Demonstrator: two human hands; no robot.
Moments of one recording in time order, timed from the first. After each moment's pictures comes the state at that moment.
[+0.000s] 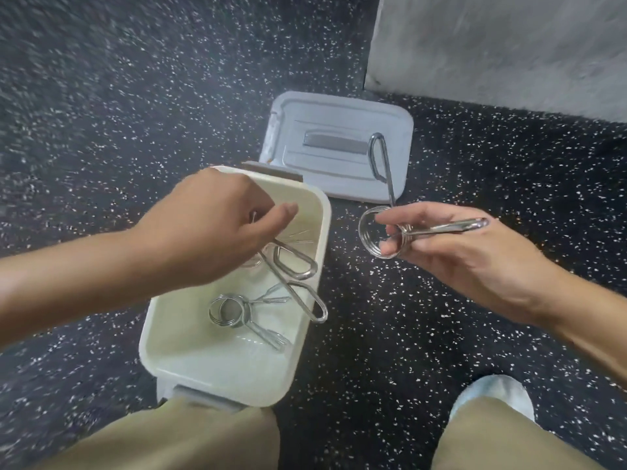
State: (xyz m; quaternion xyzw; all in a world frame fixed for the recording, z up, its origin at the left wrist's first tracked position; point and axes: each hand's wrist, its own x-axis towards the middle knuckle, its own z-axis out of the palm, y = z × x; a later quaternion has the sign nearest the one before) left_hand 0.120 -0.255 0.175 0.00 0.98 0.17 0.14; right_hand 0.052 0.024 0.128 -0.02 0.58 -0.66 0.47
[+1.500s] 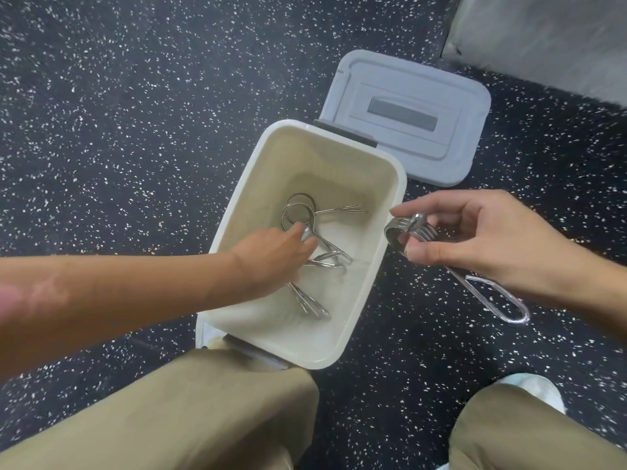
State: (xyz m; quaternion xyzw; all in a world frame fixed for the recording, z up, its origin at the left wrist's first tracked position) left_hand 0.194 -0.279 0.048 0.09 0.93 -0.03 0.36; right_hand 0.065 -0.042 0.142 -0.18 0.75 -0.43 0.46
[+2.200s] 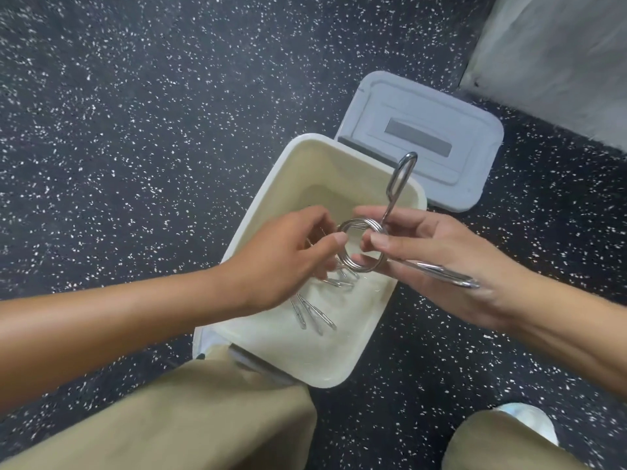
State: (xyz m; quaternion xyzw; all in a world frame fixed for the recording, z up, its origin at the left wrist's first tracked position) left_hand 0.195 -0.282 0.113 -0.18 0.80 0.55 0.18; right_hand 0.084 -0.099 0.123 0.05 0.54 -0.62 0.57
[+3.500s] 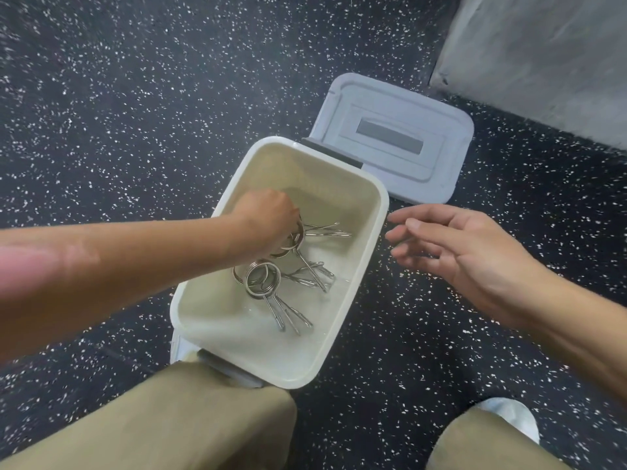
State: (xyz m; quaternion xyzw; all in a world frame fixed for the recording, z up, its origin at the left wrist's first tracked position) left_hand 0.126 -0.278 0.062 0.02 0.92 -0.14 0.36; right_hand 0.055 -0.038 0.110 0.03 0.66 -0.59 0.47
